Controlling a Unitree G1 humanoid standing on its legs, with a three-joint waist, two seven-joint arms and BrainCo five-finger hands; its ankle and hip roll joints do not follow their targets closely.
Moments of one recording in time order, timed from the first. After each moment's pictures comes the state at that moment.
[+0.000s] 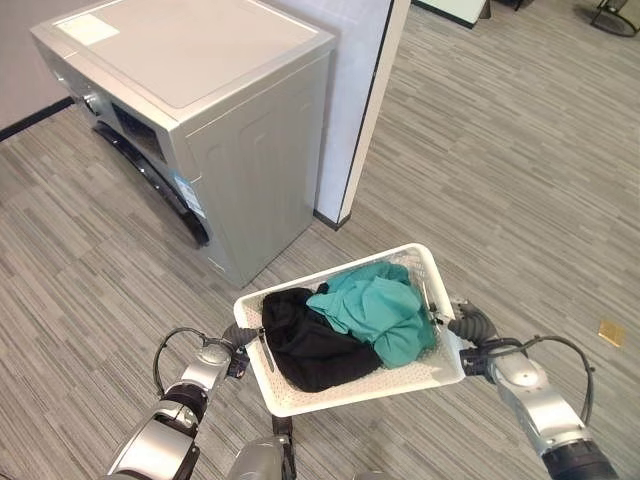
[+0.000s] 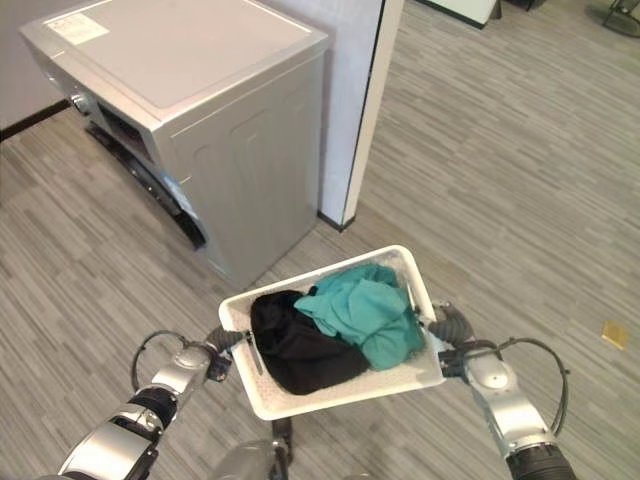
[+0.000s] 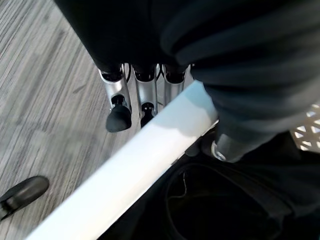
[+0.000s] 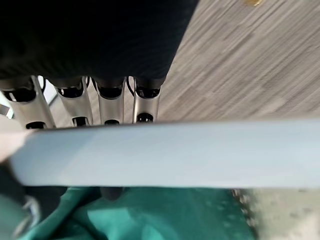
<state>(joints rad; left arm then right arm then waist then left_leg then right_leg) -0.47 0.33 -0.35 1.02 -0.20 0.07 -0.05 -0.04 -0.57 0.14 0.15 0.20 0.13 0.04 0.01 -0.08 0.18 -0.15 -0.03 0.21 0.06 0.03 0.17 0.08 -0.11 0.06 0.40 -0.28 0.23</state>
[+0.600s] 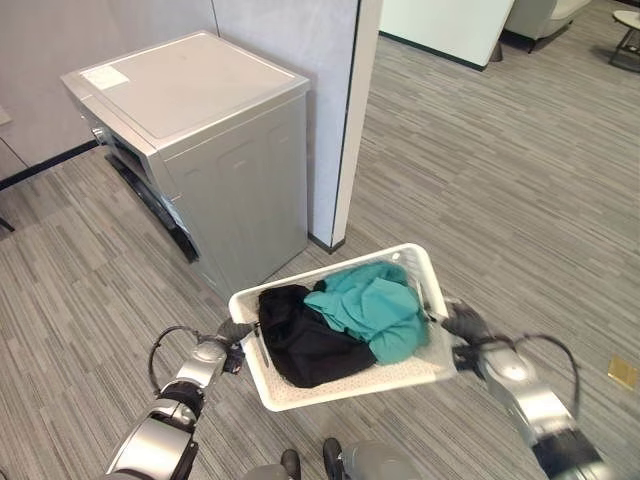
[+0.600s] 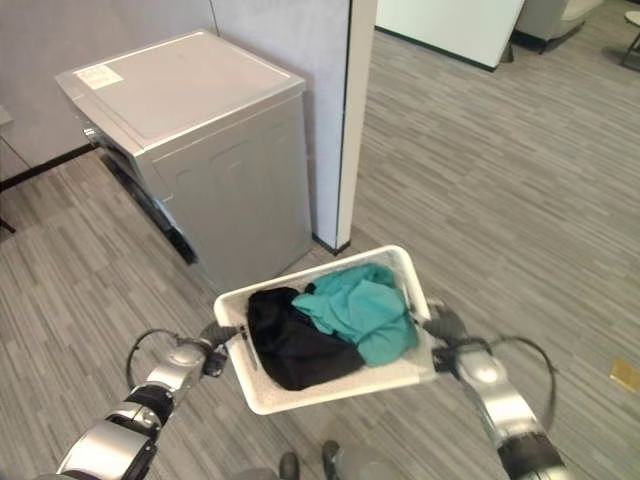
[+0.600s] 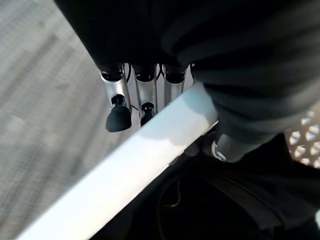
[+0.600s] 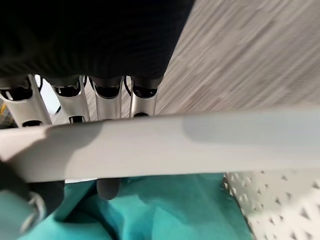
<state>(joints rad) -0.46 0.37 -0.29 1.03 -0.18 0.06 -0.05 -0.21 -0.54 0.29 0.35 0.29 0.11 0.02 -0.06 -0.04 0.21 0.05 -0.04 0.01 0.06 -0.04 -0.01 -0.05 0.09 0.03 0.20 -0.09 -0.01</state>
